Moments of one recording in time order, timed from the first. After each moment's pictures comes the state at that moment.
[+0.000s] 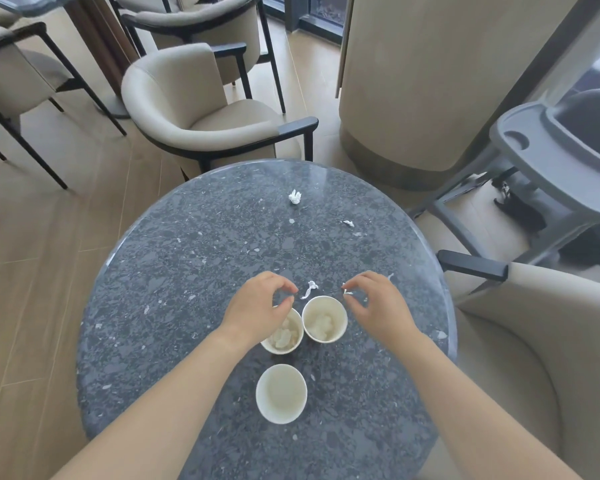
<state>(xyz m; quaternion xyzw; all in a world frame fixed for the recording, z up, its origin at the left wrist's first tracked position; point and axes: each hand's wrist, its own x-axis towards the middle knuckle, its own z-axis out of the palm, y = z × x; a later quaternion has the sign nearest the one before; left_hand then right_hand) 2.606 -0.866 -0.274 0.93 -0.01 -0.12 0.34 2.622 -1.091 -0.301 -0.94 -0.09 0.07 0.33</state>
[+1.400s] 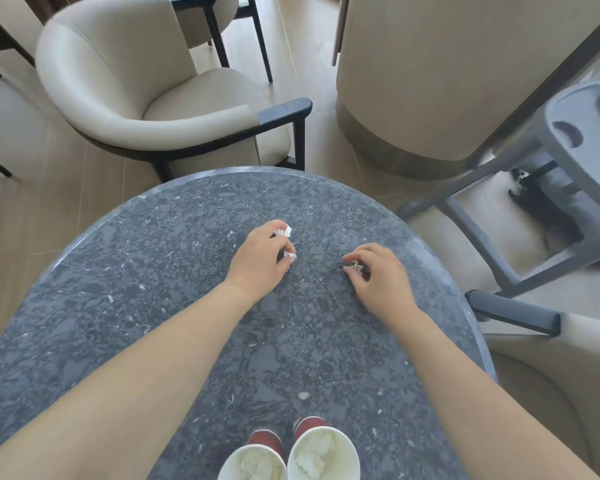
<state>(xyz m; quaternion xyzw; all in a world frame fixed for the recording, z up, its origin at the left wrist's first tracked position) 2.827 -0.871 -0.378 0.96 -0.07 -0.08 0.26 2.810 -1.088 -0.382 -0.95 -0.06 0.05 0.31</state>
